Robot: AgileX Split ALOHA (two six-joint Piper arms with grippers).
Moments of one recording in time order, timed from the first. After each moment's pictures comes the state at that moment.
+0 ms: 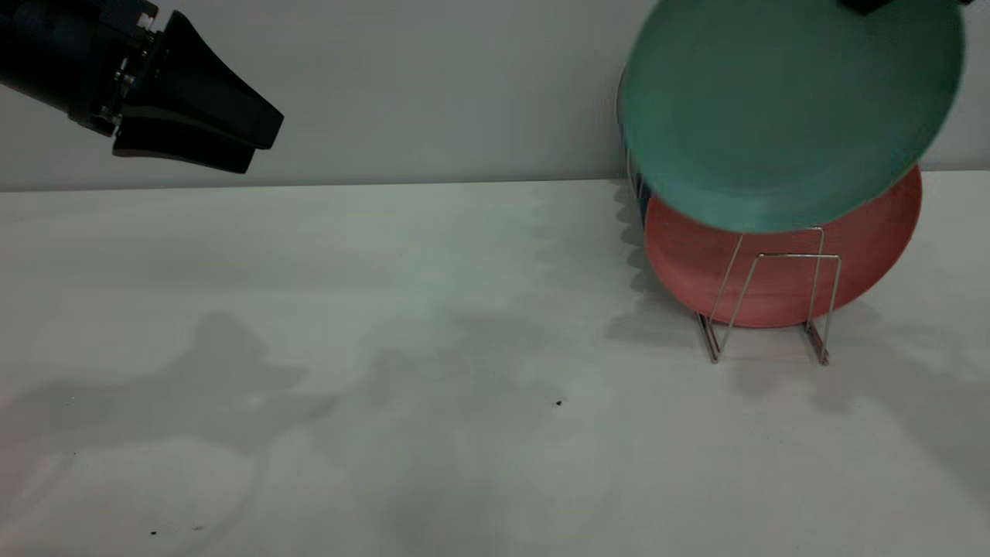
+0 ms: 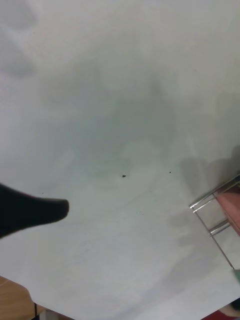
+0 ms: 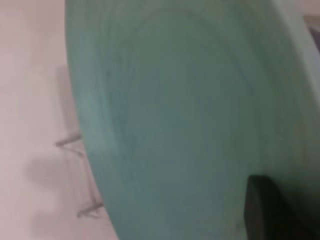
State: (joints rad) left arm 0.07 1.89 -1.16 -1.09 0.94 1.21; right arm 0.07 1.72 -1.34 0.47 0.59 -1.50
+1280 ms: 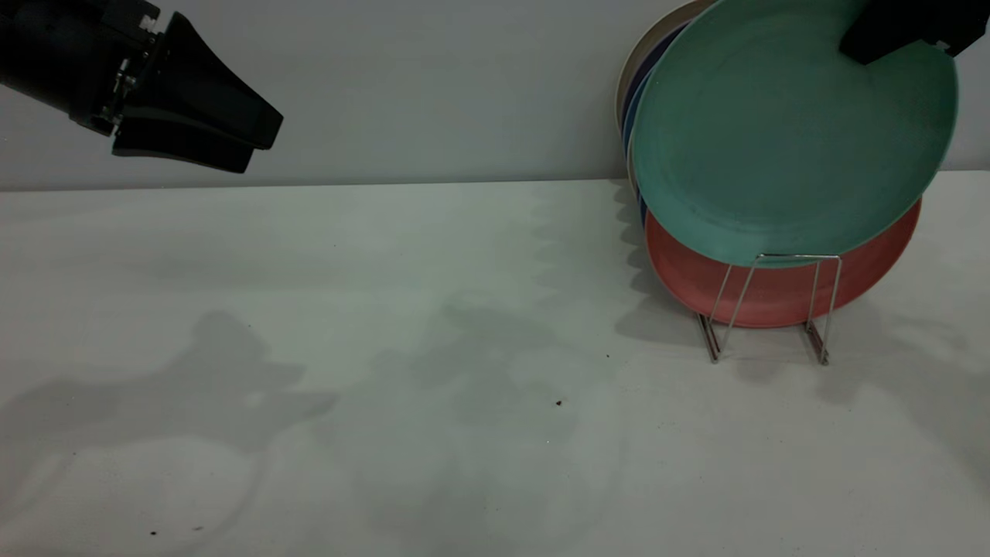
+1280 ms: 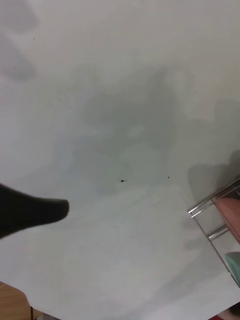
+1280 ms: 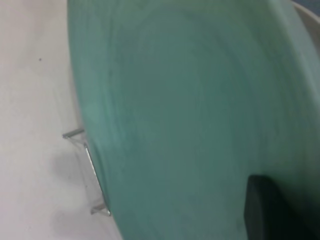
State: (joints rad) left arm 0.07 1.89 -1.16 -1.09 0.93 1.21; right arm 0.05 1.80 -1.34 0.50 0.59 -1.52
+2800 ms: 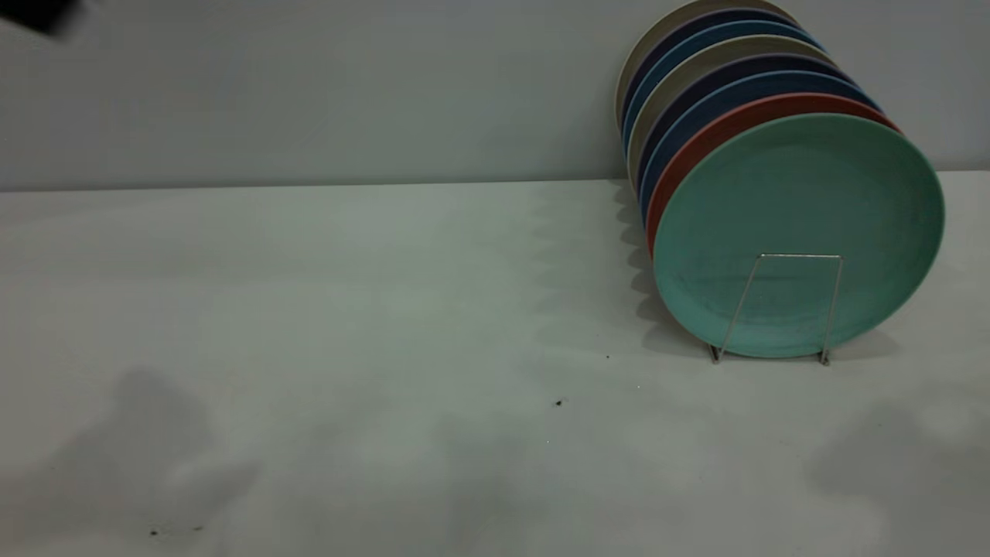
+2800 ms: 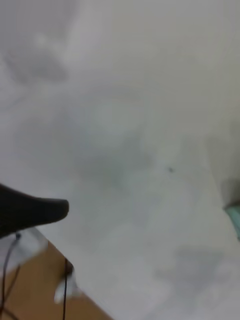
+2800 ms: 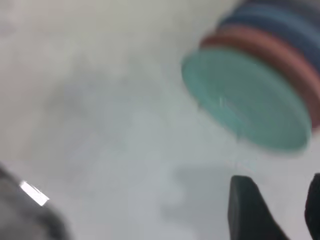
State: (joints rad) left arm 0.07 1.44 -1.19 -0.70 1.10 0.67; right arm 0.04 1.29 -1.34 0.35 1.17 -0.66
